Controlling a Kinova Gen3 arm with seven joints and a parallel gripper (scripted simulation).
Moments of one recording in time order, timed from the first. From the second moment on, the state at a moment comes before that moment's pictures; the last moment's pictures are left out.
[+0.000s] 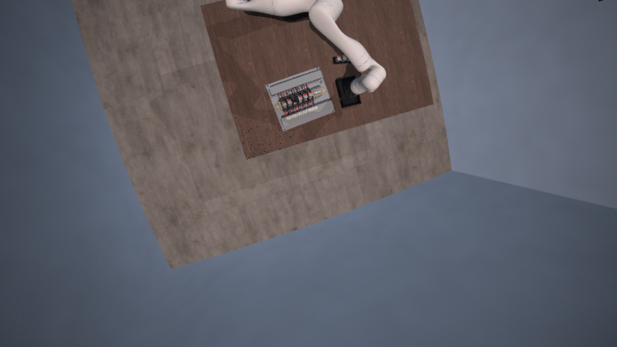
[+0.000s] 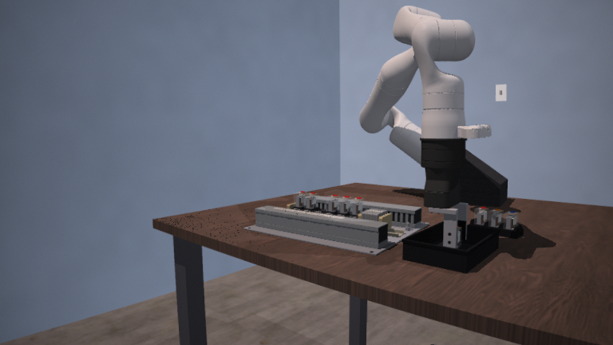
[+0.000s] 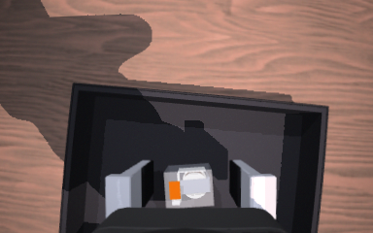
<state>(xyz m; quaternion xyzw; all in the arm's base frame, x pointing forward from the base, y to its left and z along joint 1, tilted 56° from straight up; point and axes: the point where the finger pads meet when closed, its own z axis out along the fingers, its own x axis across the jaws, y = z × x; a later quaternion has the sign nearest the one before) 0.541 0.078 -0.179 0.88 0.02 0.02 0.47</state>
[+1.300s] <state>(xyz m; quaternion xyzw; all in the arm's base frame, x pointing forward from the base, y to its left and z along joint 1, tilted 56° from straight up) 0.540 0.087 -0.177 0.88 0.02 0.02 0.47</state>
